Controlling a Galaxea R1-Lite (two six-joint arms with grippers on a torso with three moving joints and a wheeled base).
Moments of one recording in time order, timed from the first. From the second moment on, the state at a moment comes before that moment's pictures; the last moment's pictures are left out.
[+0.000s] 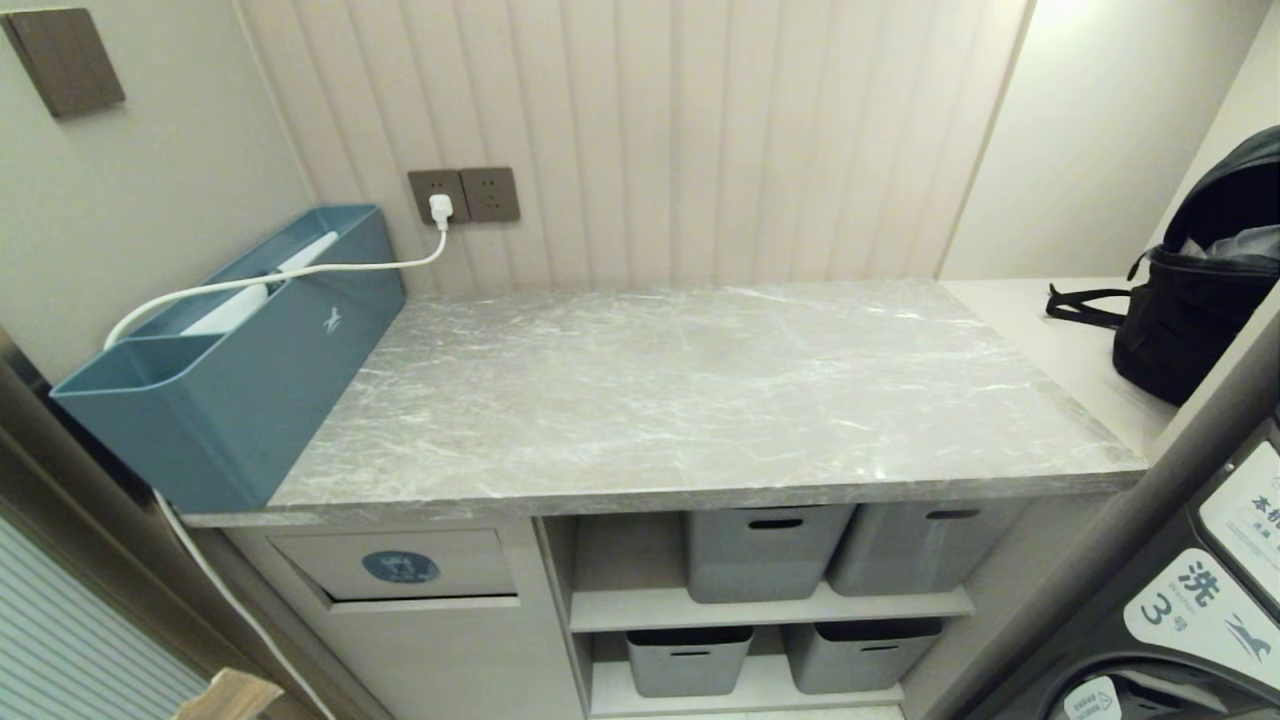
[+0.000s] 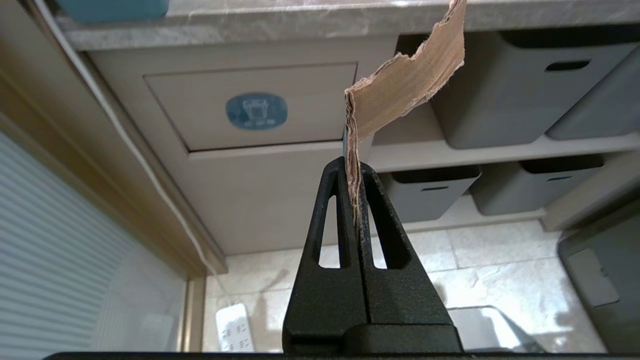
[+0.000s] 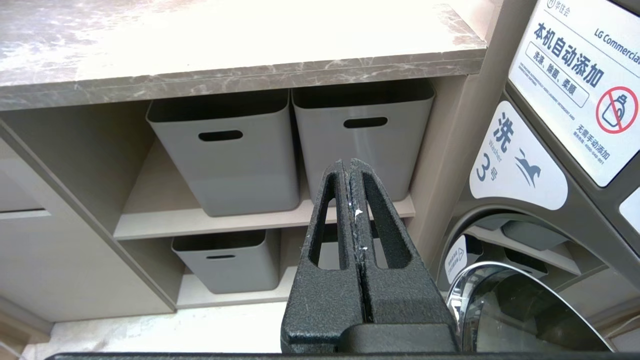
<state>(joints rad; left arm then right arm) 0.02 0.29 -0.01 -0.11 -0.09 0.02 0.00 0.00 0.00 -0.01 -0.04 0.05</state>
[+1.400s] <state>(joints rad) 0.00 0.00 -0.01 0.03 -0.03 -0.02 0.00 0.00 0.00 -0.01 -0.04 0.06</state>
